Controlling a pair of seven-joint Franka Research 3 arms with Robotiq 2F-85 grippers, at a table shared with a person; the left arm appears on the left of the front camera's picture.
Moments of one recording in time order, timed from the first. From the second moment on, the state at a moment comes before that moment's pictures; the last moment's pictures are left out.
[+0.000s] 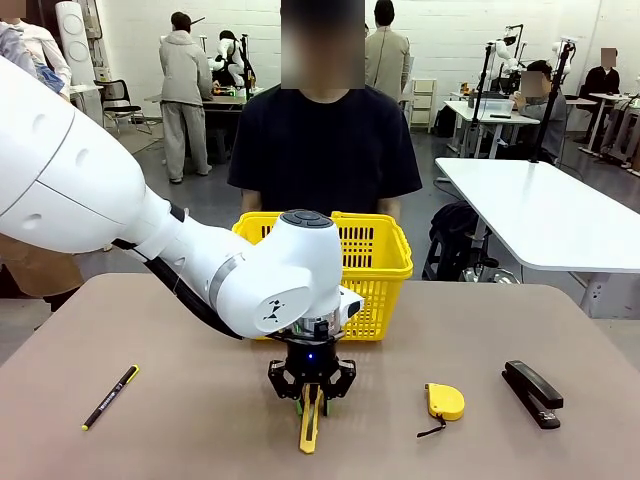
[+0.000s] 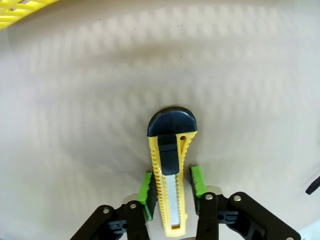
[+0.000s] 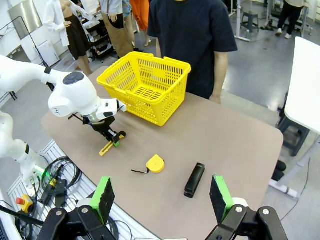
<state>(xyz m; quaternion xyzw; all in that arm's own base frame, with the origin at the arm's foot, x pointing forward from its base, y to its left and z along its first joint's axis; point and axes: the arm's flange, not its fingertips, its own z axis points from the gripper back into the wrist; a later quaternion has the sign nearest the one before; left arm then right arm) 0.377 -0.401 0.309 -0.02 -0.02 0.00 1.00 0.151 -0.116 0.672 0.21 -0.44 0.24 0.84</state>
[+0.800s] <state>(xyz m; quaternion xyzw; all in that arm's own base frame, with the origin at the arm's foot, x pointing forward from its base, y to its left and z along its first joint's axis) 0.371 -0.400 0.328 0.00 -0.01 -0.01 1.00 0.151 -0.116 0.672 0.21 -0.44 0.24 0.84</state>
